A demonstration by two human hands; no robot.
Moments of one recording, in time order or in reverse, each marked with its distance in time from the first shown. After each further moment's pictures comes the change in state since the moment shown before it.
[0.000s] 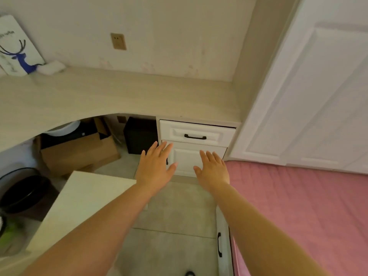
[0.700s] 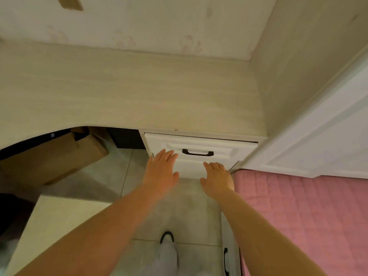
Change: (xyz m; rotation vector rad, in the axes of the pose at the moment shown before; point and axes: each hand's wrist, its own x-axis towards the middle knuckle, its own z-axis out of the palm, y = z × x) left_hand 0.277 -0.033 0.117 0.082 -0.365 0.055; right_hand 0.275 0.054 0.048 -0.021 -0.306 0.089
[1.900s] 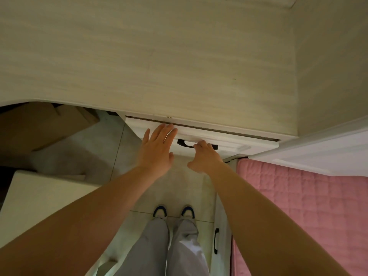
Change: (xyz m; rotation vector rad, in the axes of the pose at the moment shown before) left_hand 0.105 -0.013 0.050 0.042 0.044 0.027; right_hand 0.145 0.005 0.019 -0.005 -0.276 -0.059
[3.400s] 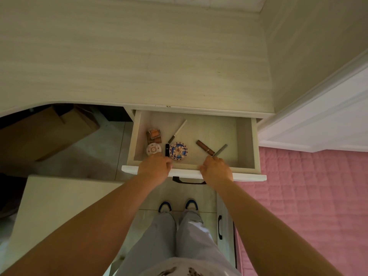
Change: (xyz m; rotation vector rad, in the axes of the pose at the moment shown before) left_hand -0.080 0.003 0.003 -0.213 -0.280 -0.068; right_hand -0.112 0.006 0.048 0.154 0.202 0.178
